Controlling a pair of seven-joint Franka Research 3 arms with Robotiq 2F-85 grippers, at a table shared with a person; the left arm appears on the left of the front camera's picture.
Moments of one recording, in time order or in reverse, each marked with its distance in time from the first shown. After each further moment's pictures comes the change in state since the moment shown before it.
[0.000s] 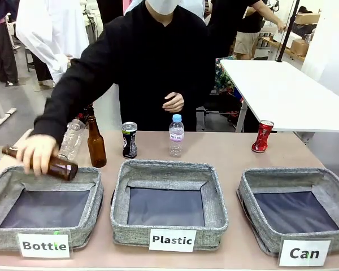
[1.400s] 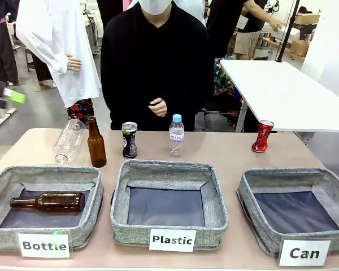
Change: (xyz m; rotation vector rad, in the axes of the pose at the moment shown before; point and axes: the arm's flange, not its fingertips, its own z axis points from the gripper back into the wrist) left arm -0.050 -0.120 -0.314 0.333 0.526 -0.443; right arm 0.000 0.000 0.000 0.000 0.002 0.001
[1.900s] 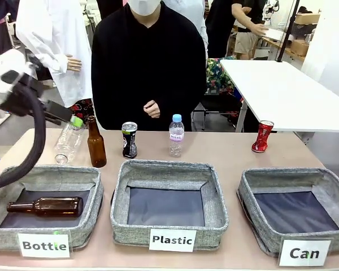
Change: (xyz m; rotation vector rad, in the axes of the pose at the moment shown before) left arm -0.001 -0.041 -0.107 0.035 0.135 -0.083; right arm 0.000 0.000 0.000 0.000 -0.001 0.000
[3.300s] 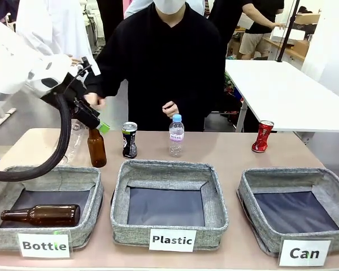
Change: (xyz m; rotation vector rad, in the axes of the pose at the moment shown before) left arm 0.055 -0.048 -0.046 -0.109 0.064 -0.579; right arm 0.000 -0.001 0.000 0.000 -0.001 -0.002
